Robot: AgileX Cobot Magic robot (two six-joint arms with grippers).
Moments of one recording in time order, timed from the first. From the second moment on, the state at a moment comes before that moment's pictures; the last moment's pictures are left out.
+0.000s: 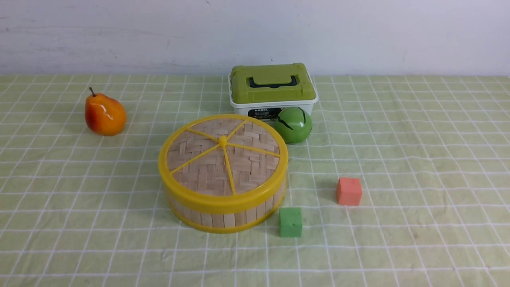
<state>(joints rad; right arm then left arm) -0.10 -0.02 0.02 -0.05 0.37 0.07 -0.08 -0.01 -0.01 -0.09 -0.42 -0.29</state>
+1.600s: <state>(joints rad) -0.10 -0.02 0.02 -0.05 0.37 0.07 -0.47 1.91 -1.88 0.02 1.10 -0.23</state>
